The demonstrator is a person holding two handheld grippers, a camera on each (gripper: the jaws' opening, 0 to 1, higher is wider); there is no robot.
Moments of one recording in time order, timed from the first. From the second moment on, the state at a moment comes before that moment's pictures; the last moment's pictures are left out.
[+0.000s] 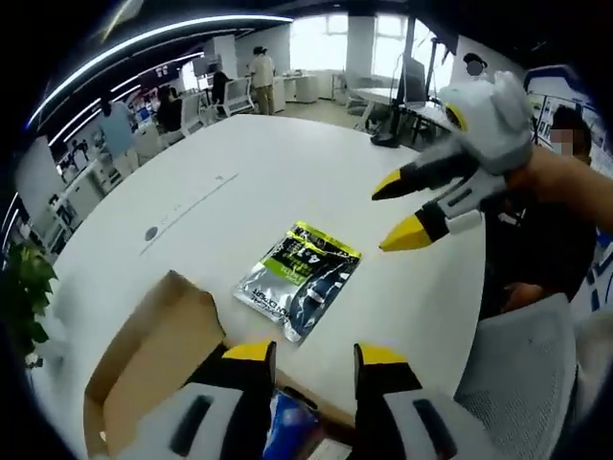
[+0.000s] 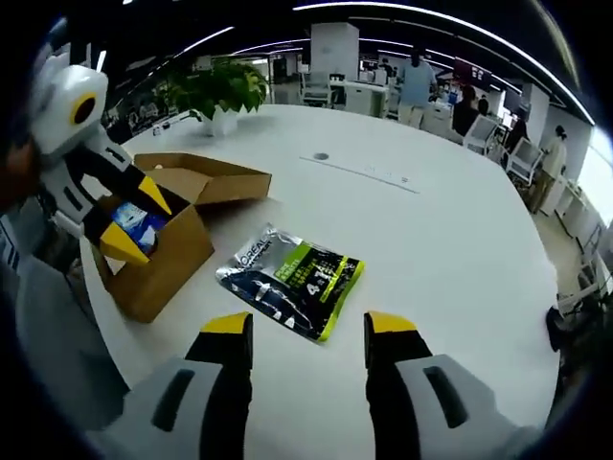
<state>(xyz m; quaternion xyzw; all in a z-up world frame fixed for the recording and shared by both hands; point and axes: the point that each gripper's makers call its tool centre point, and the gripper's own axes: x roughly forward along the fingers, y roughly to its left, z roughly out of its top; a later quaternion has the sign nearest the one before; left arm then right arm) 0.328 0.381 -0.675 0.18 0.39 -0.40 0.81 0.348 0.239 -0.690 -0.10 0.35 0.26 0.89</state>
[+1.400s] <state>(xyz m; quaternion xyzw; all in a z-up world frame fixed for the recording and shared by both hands) 0.308 0.539 -0.633 0.08 0.36 -0.29 0.88 0.318 0.303 -0.625 -0.13 0.31 0.32 0.89</state>
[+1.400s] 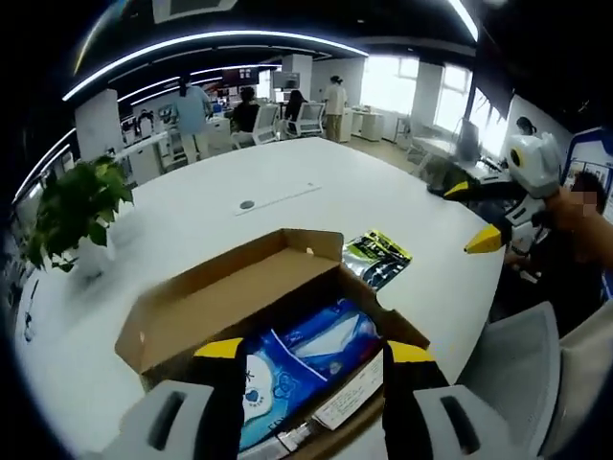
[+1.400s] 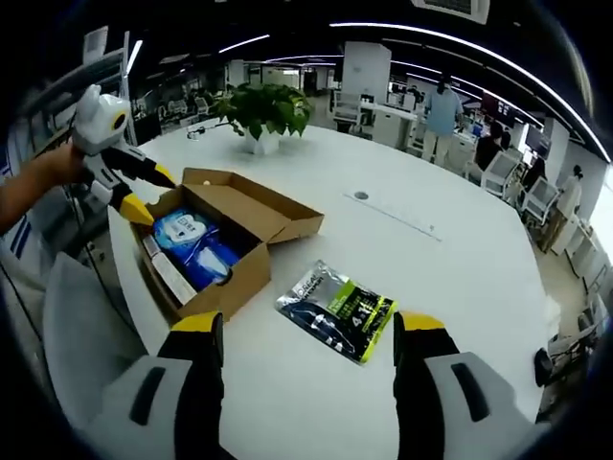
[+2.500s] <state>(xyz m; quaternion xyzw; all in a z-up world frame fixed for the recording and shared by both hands) 0.279 0.643 -0.650 0.05 0.37 -0.18 0.91 0.312 0.411 -0.629 -0.08 0.29 0.42 0.86</state>
